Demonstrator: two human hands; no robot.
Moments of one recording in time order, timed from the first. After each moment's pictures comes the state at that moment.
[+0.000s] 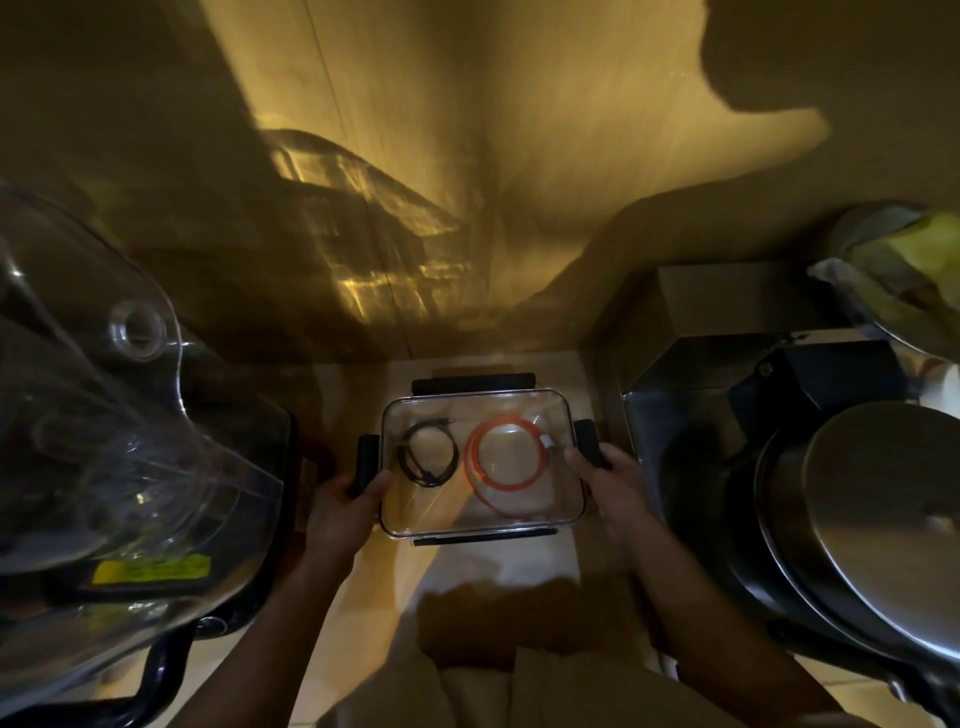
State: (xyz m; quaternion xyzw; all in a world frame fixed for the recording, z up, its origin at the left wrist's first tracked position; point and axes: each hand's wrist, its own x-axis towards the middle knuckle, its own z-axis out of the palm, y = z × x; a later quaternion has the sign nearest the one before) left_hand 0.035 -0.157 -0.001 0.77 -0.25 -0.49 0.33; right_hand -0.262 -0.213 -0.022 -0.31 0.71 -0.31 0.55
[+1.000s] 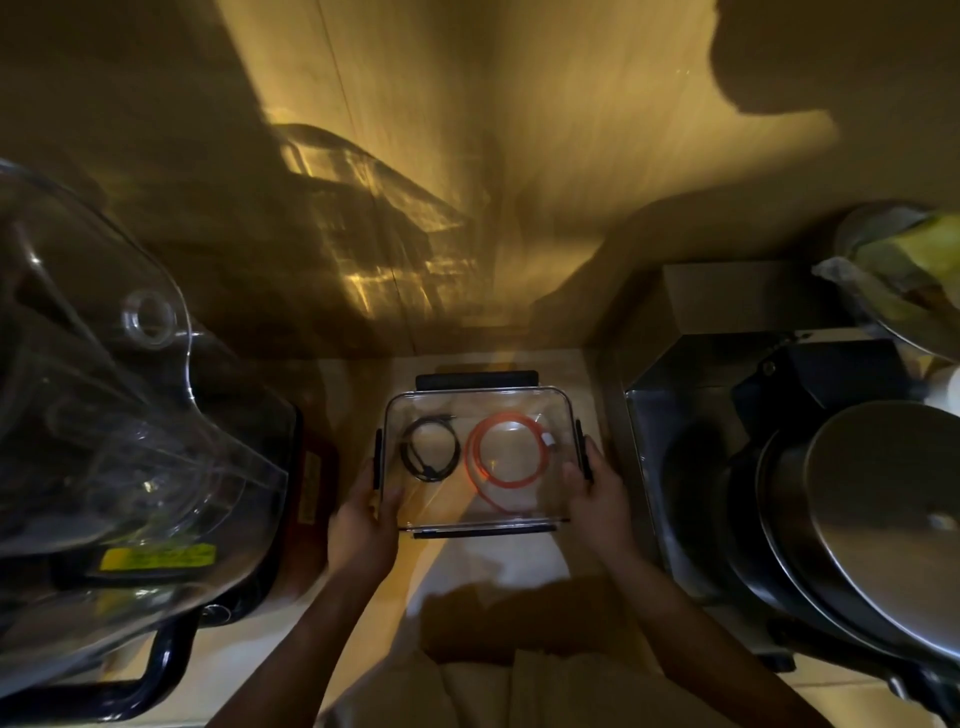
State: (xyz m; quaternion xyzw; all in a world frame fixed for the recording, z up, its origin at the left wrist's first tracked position) left_hand 0.019 -0.131 -0.021 0.79 -0.46 -0.31 0.27; right_hand -0.248 -0.185 -0.022 -0.49 0.69 -0.27 0.46
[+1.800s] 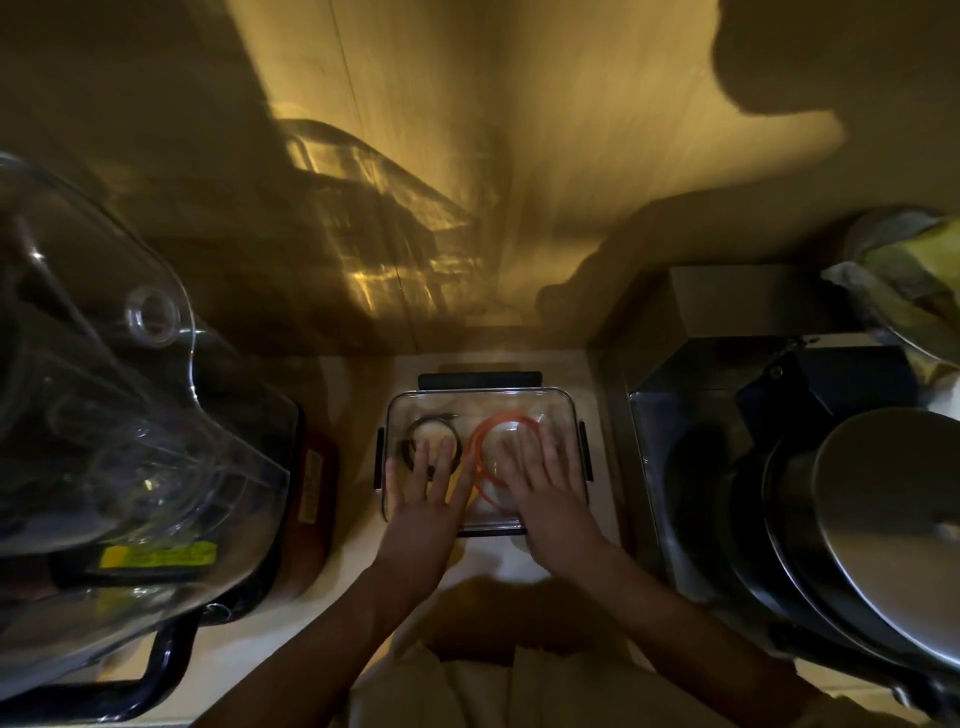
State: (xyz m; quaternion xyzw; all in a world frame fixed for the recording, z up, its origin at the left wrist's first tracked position) left_hand -0.022 -0.141 -0.026 0.61 -0.79 -0.07 -0.03; right_hand -0.210 -0.184 -0.011 -0.83 0.51 0.14 0.14
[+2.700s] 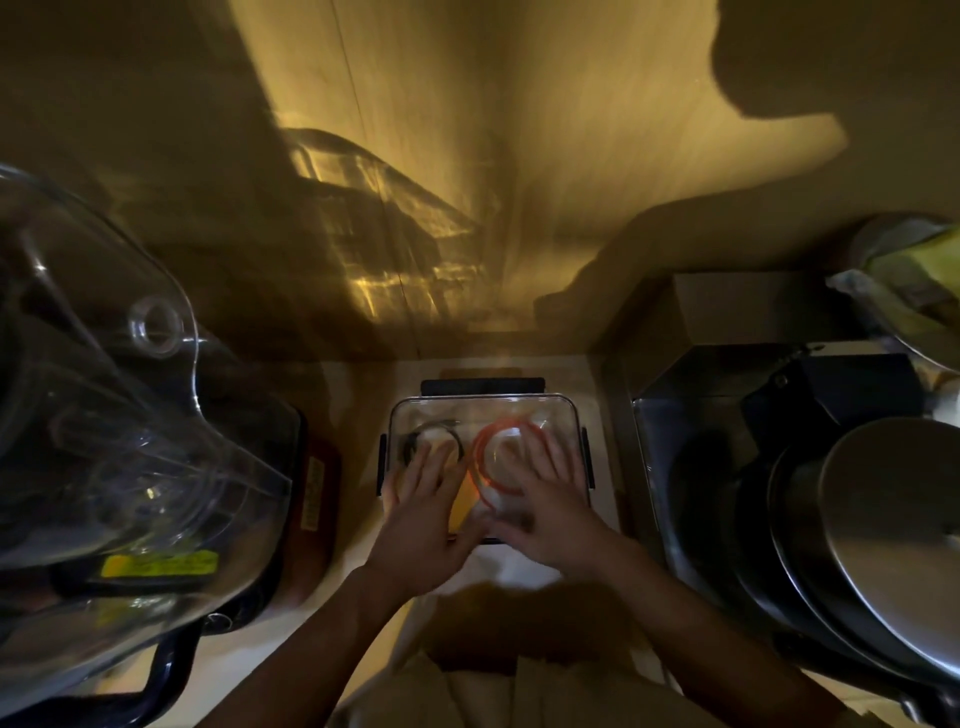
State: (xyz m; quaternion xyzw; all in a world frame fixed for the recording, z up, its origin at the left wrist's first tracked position) left_hand -0.014 -0.151 -0.008 0.63 -0.73 -0.26 0.08; right_hand -0.215 -0.198 0.006 -0.80 0.50 0.03 0.32
